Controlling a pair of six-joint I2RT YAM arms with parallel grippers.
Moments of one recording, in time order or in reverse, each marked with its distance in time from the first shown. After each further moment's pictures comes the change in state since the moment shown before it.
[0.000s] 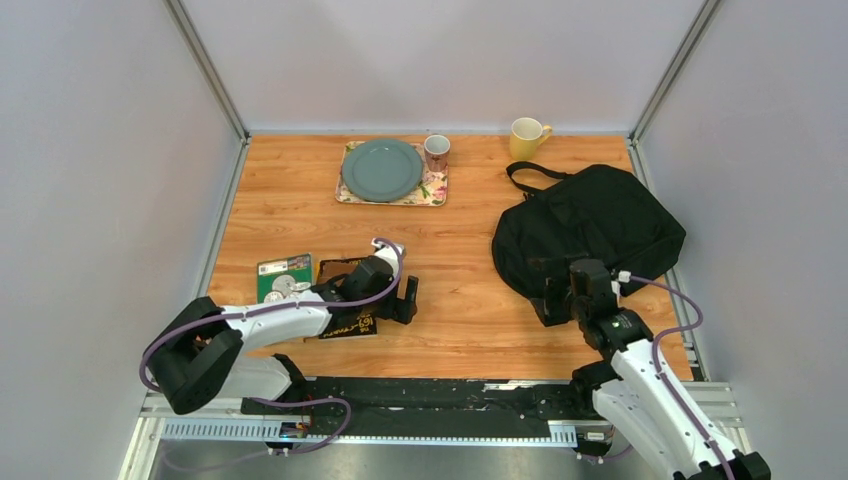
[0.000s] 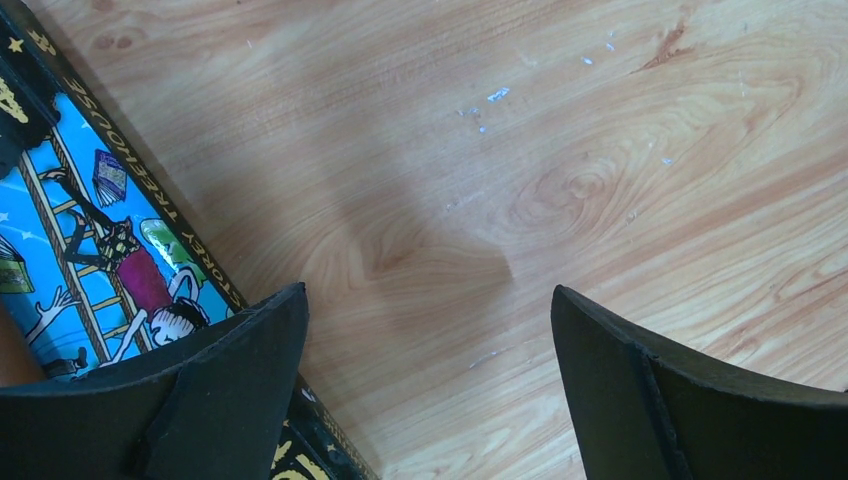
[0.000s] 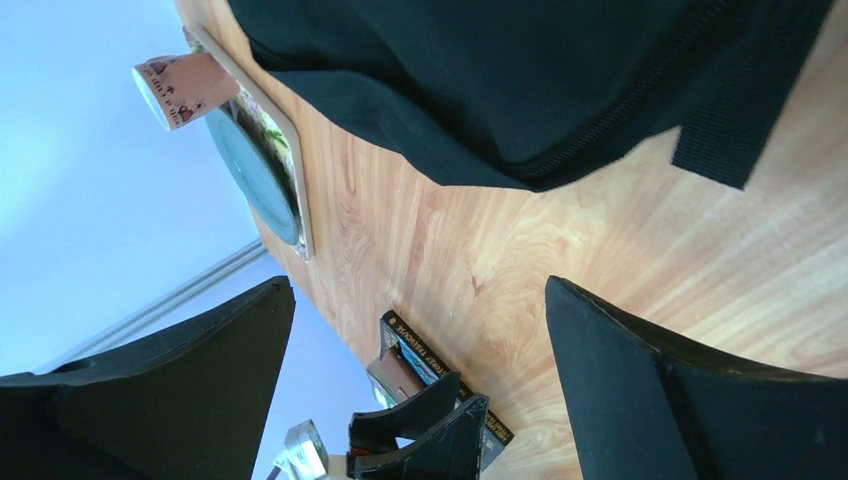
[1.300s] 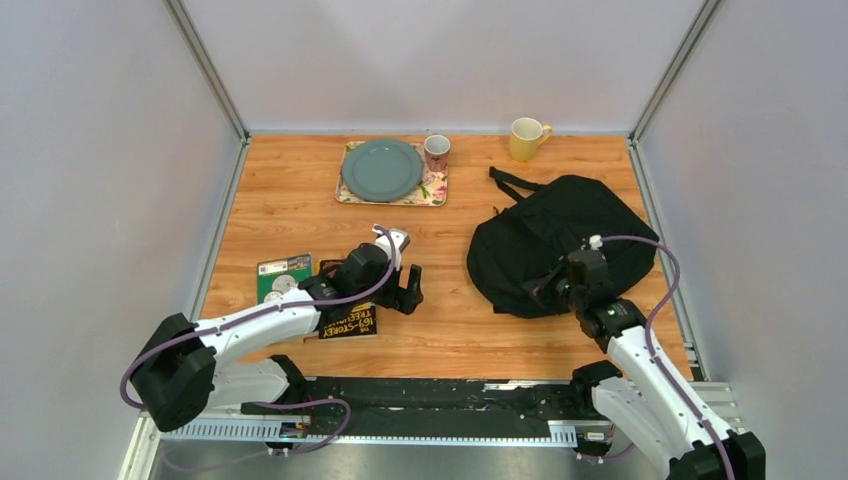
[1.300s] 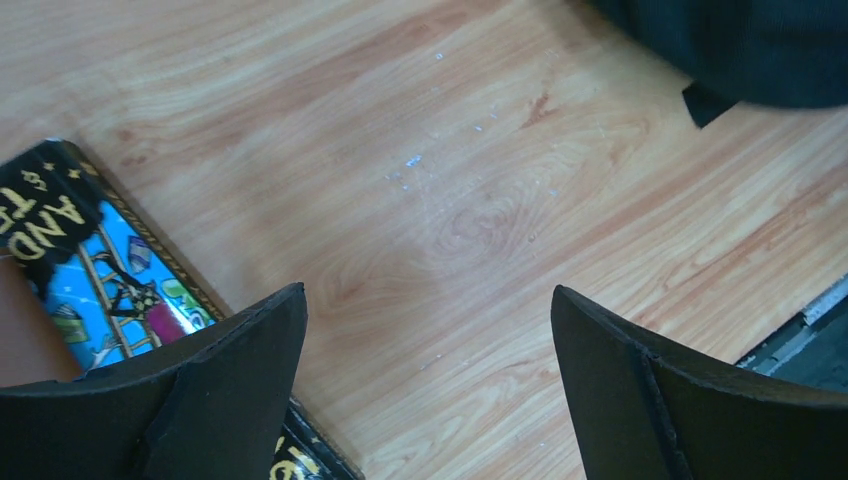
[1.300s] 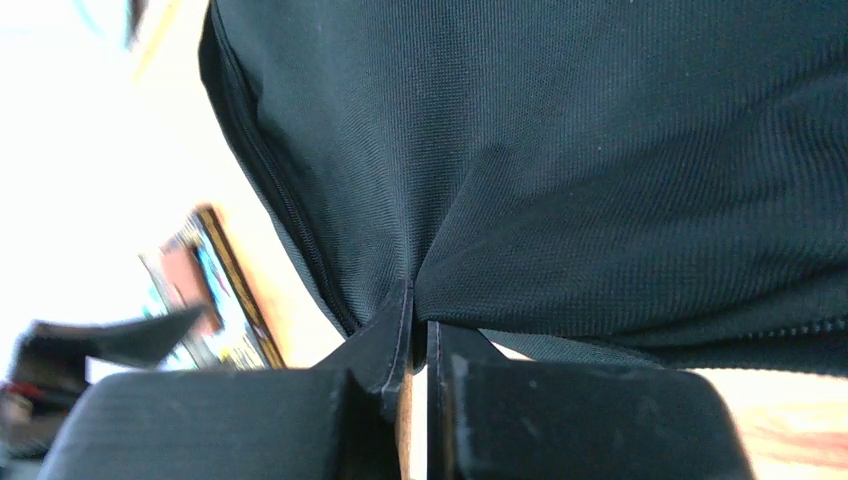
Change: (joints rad) left arm 0.006 -0.113 0.086 -0.074 0.081 0.070; right arm -0.028 0.110 0.036 0.082 -0.140 -0.608
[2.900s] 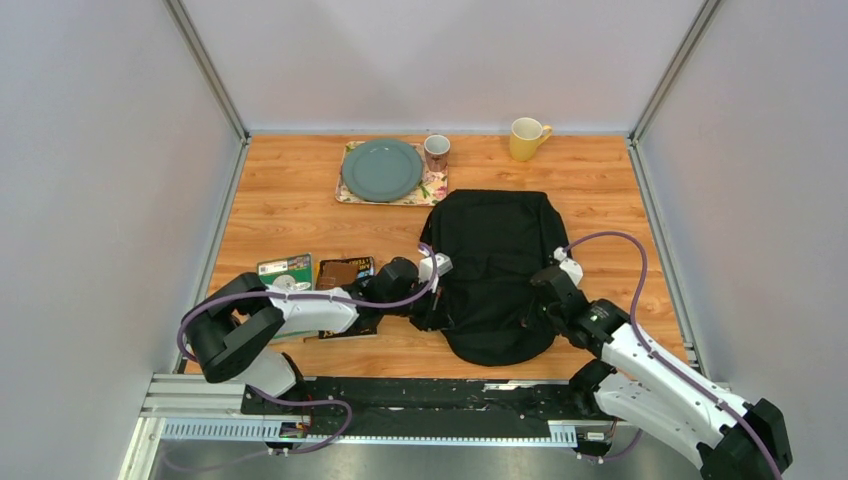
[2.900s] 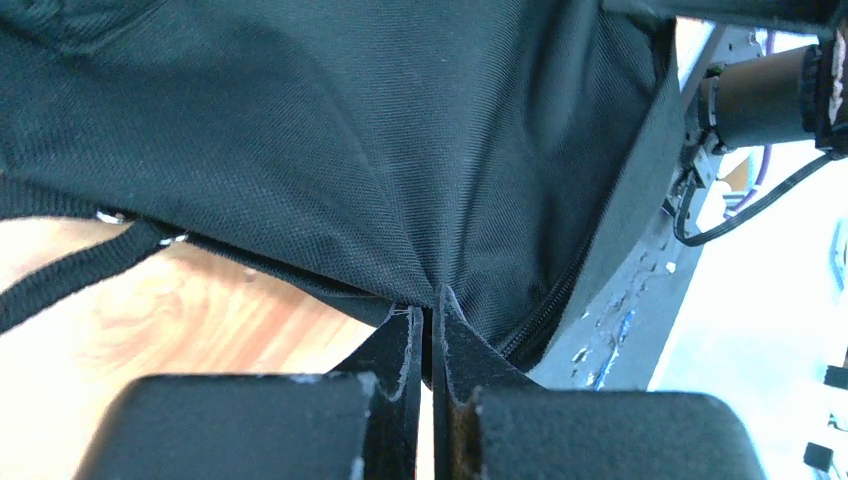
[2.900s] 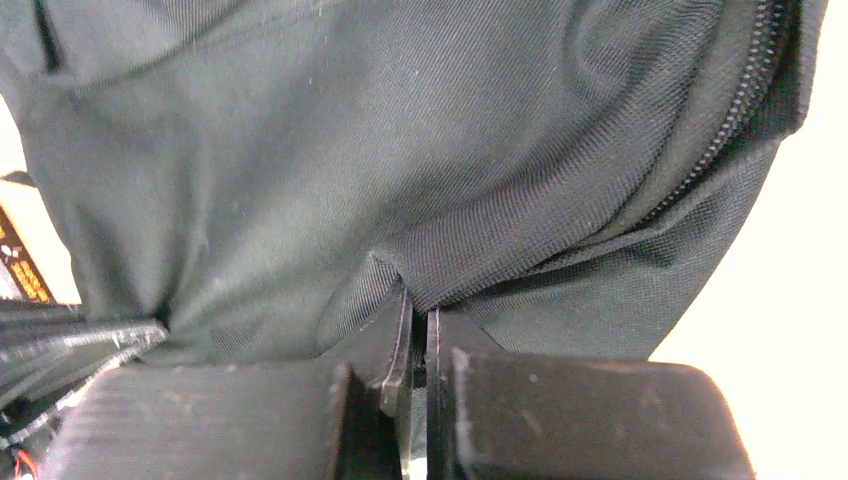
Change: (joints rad) left arm -0.119 0.325 -0.015 0.406 0.391 -0.114; right arm 0.365 0.023 0.020 -0.262 0.227 -0.121
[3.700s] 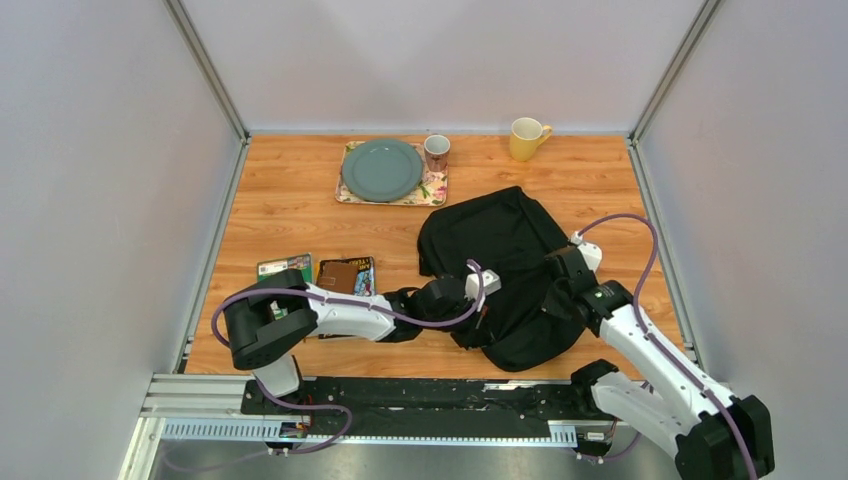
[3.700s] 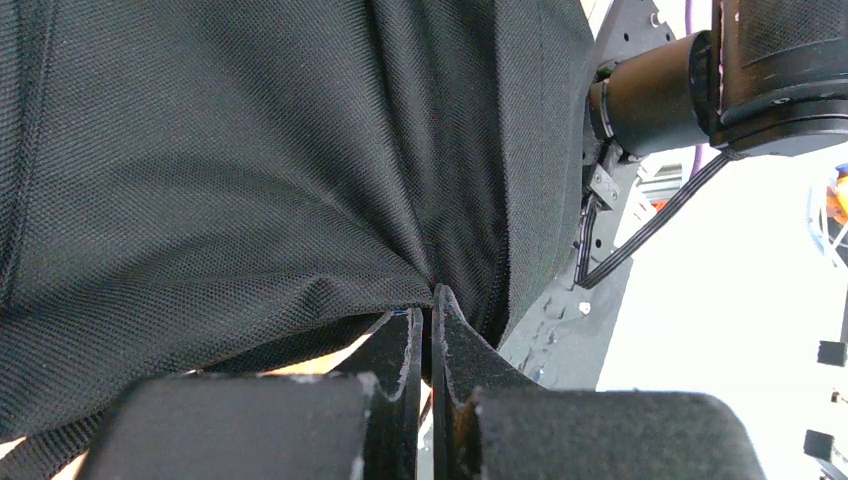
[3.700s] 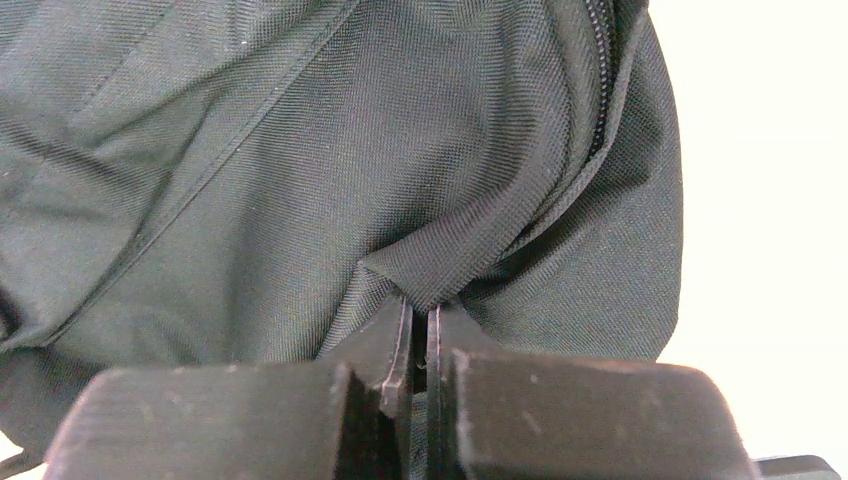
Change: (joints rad) left arm -0.262 0.169 0.204 0.062 -0.101 -0.045; right arm -0.223 0.093 0.105 -0.078 0.129 -0.210
